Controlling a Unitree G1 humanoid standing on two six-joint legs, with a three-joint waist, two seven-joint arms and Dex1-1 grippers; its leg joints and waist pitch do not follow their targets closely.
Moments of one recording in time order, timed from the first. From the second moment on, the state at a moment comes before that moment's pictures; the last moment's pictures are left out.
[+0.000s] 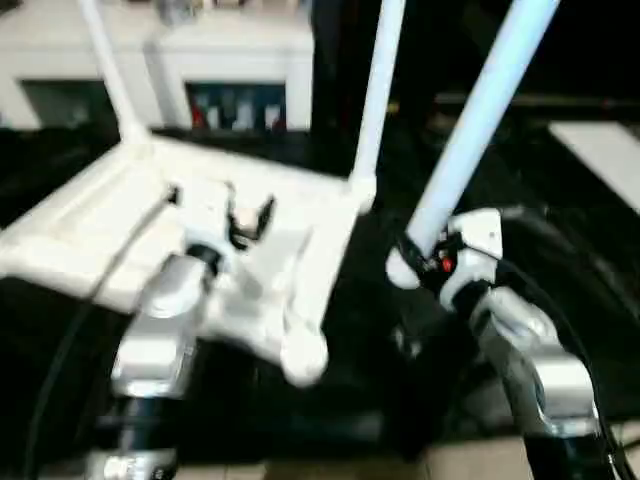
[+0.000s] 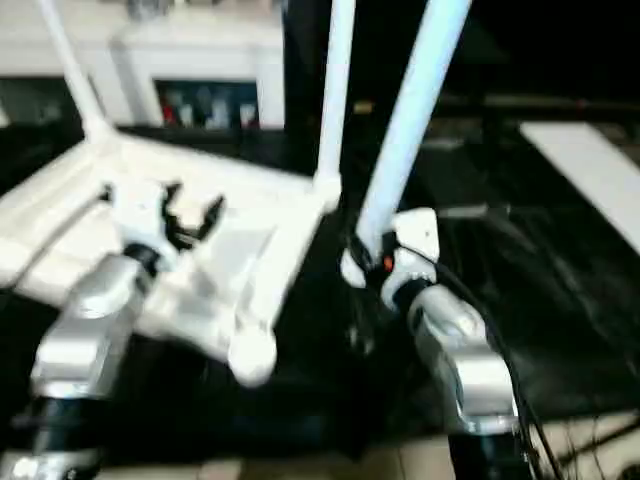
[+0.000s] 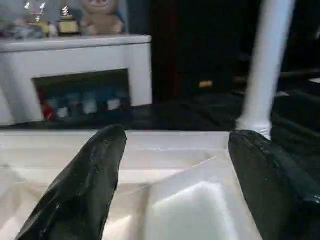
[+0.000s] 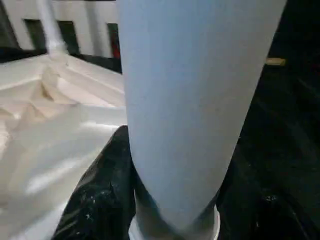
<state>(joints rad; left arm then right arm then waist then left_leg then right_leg) -0.33 0.18 0.12 0.05 -0.11 0.24 -0.30 -0.23 -0.15 0.03 -0.11 0.23 0.42 0.33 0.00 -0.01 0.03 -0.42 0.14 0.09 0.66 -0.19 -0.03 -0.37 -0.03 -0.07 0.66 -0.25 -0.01</state>
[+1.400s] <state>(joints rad) -0.64 0.62 -0.40 0.60 0.05 -0.21 -1.43 -0.25 -0.45 0.13 -0.07 0.24 0.36 0.78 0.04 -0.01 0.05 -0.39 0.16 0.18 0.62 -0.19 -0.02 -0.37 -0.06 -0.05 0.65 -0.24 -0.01</state>
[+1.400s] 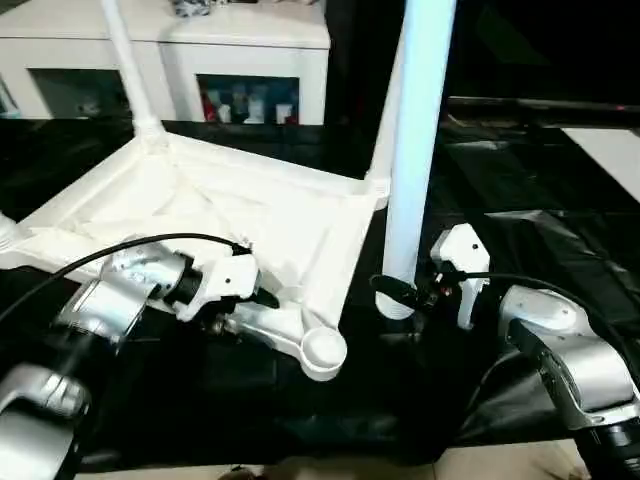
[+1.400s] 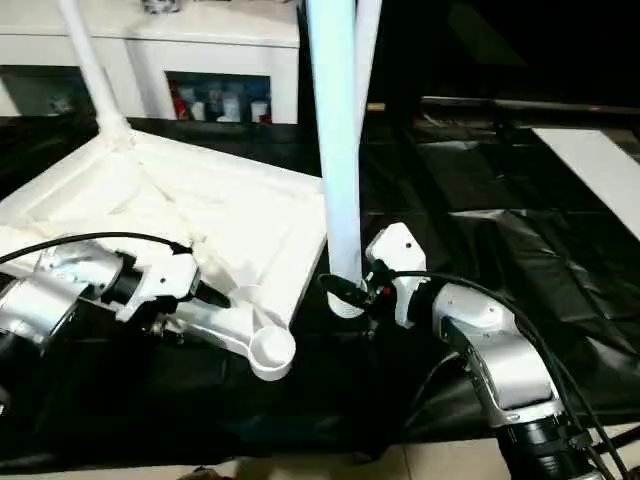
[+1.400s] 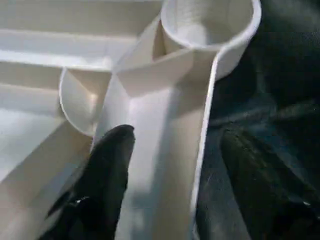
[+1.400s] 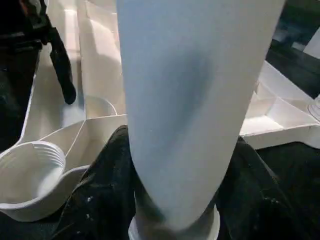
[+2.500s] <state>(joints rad) -0.74 0.56 -0.46 0.83 0.11 -0.35 -1.51 -0.24 -0.44 0.13 -0.06 0.22 0.33 0.77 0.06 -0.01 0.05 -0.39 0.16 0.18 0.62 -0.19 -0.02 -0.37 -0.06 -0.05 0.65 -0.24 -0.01</state>
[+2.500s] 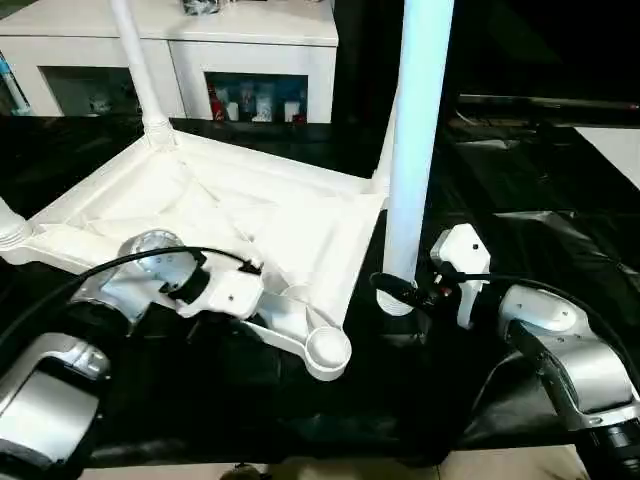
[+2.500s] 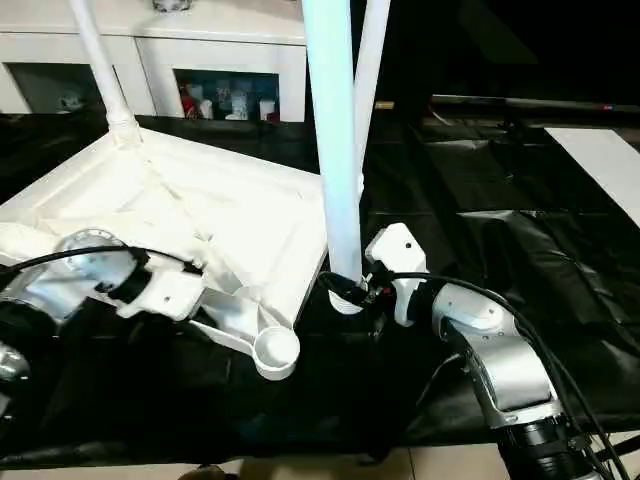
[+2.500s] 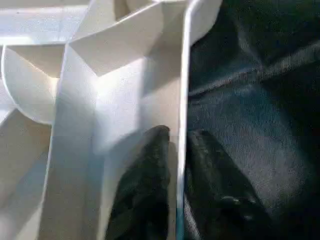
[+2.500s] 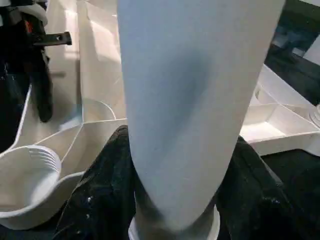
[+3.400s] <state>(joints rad) -0.56 0.41 -0.30 0.45 0.15 0.26 -1.02 -0.43 -0.23 0.04 0.16 0.28 0.45 0.55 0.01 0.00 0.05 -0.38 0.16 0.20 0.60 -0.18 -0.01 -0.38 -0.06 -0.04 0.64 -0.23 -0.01</state>
